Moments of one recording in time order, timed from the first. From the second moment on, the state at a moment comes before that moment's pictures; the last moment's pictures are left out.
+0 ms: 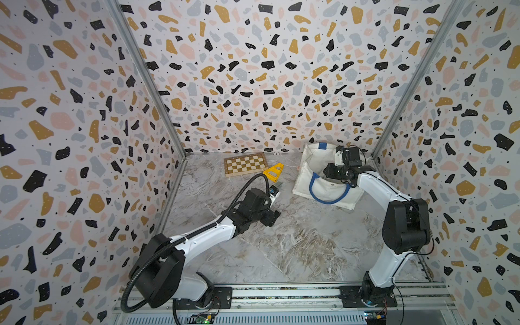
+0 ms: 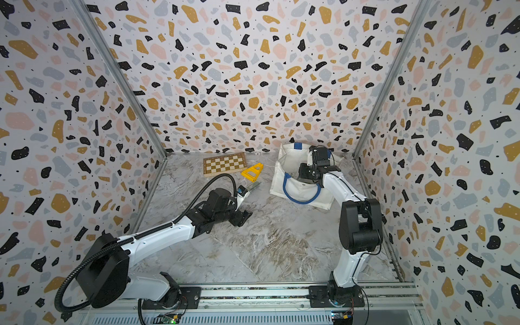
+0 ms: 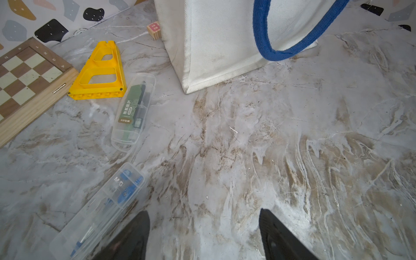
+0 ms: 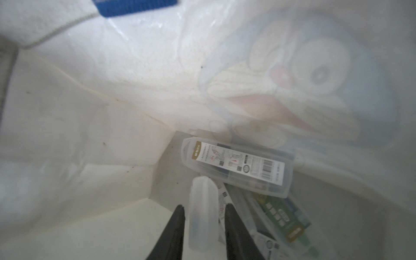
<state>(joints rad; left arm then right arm) -0.67 1.39 0.83 -0.12 0.09 0.05 0.16 1.80 1.42 -0.38 -0.19 0.25</state>
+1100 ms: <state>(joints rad) -0.49 2.11 1.66 -0.60 0.04 0.27 0.17 1.37 1.35 -0.36 -0.19 0.24</state>
